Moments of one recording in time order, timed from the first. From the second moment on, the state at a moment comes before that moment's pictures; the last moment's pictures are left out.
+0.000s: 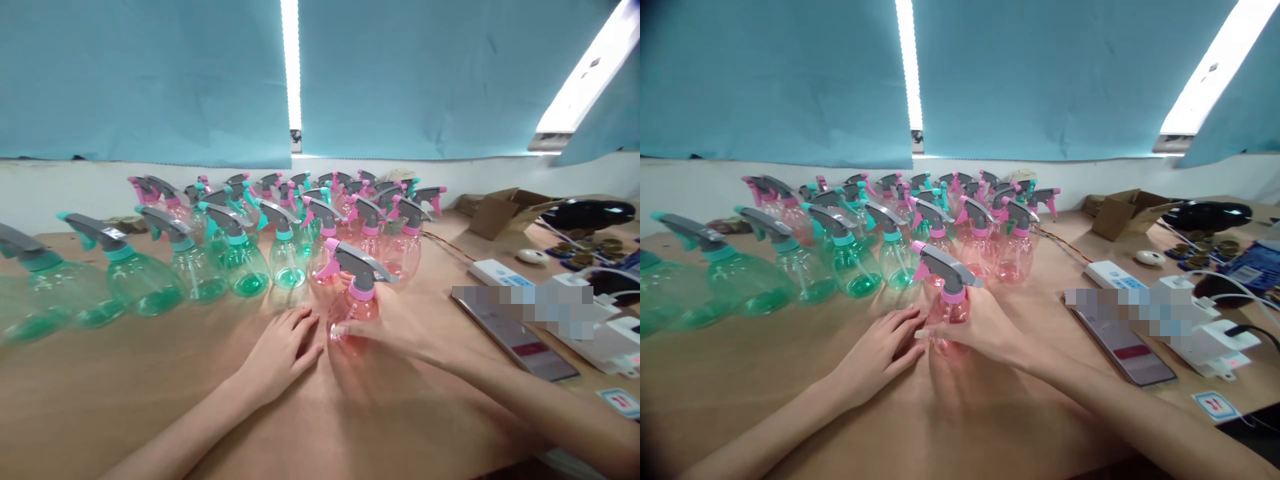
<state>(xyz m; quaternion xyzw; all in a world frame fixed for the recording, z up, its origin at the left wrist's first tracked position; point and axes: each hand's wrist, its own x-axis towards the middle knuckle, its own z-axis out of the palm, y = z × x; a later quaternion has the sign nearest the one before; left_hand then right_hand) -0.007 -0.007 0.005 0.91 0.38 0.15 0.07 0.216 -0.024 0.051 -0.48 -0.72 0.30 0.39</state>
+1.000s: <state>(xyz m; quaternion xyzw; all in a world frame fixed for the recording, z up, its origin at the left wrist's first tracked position) 0.100 -0.006 0.002 0.94 0.30 0.16 0.09 0.408 -0.024 0.048 -0.65 -0.61 0.08 0.44</state>
